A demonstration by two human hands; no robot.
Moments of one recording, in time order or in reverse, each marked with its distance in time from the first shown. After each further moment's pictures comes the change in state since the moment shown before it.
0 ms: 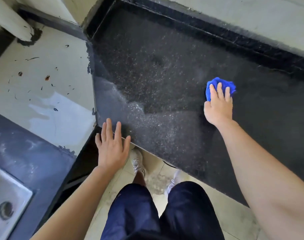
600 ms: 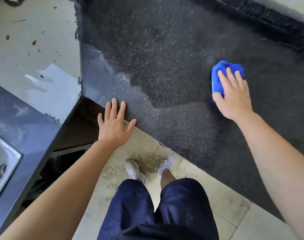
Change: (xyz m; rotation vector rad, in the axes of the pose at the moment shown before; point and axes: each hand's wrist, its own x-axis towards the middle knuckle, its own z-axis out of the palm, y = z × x) left_hand -0.025 0.057 0.023 0.034 -0.124 -0.028; right_hand -0.027 0.097 -0.007 -0.046 -0.068 -0.231
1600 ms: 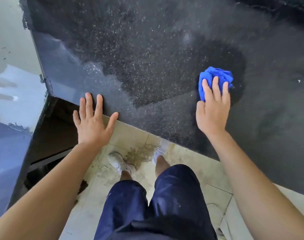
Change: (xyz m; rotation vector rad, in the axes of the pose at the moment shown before) left_hand -0.001 -0.007 0.012 -0.028 0.083 0.062; right_hand -0.097 -0.033 0.056 0.115 0.199 0.294
